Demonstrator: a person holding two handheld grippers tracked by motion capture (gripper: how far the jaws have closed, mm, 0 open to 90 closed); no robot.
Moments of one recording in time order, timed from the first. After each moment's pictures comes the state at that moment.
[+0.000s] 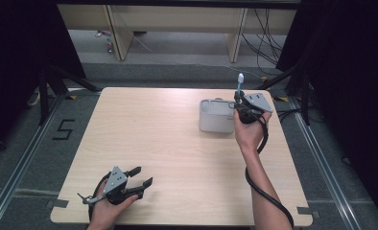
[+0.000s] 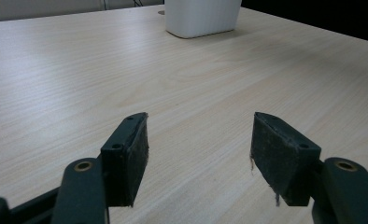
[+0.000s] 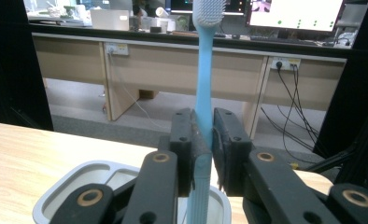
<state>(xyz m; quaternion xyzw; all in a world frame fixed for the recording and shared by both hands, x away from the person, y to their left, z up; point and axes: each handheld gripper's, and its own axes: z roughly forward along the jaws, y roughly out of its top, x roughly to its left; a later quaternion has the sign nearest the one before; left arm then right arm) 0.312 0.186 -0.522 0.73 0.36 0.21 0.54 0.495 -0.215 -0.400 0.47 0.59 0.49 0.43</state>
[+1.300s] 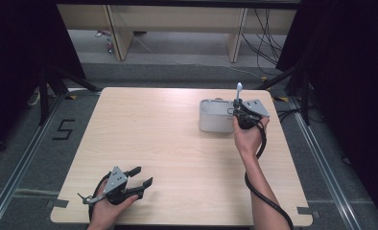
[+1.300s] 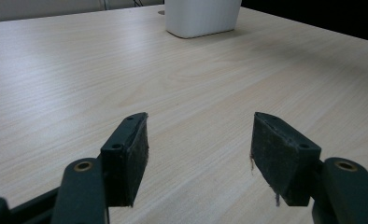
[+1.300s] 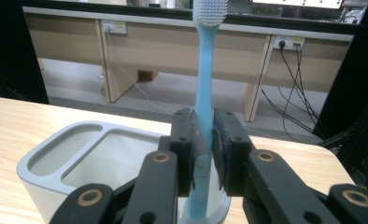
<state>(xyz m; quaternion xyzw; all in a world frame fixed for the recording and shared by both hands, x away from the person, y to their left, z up) 0.312 0.186 -0.522 0.73 0.36 0.21 0.54 0.496 -0.218 -0.427 0.49 0.61 0.47 0.41</state>
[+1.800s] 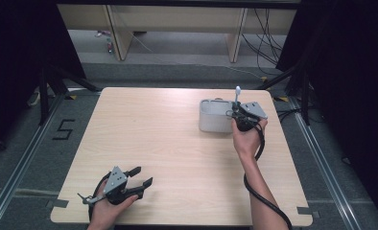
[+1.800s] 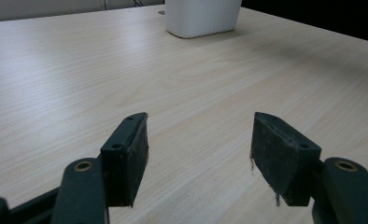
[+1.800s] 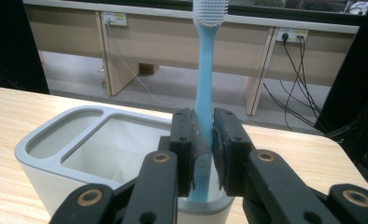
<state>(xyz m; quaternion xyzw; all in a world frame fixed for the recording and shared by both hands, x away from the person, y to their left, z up) 0.312 0.186 -0.522 0.73 0.36 0.21 0.54 0.496 -0.216 -0.437 0.50 0.61 0.47 0.40</state>
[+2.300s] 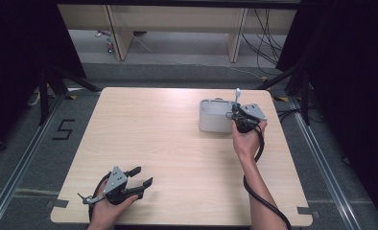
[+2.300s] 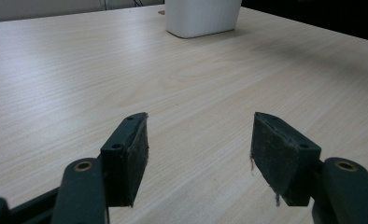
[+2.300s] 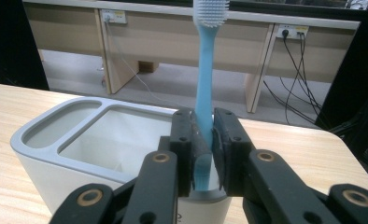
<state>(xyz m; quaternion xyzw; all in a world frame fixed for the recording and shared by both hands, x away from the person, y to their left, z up) 0.312 0.186 -0.522 0.73 0.36 0.21 0.54 0.496 -0.218 -0.444 0.49 0.62 0.46 0.40</state>
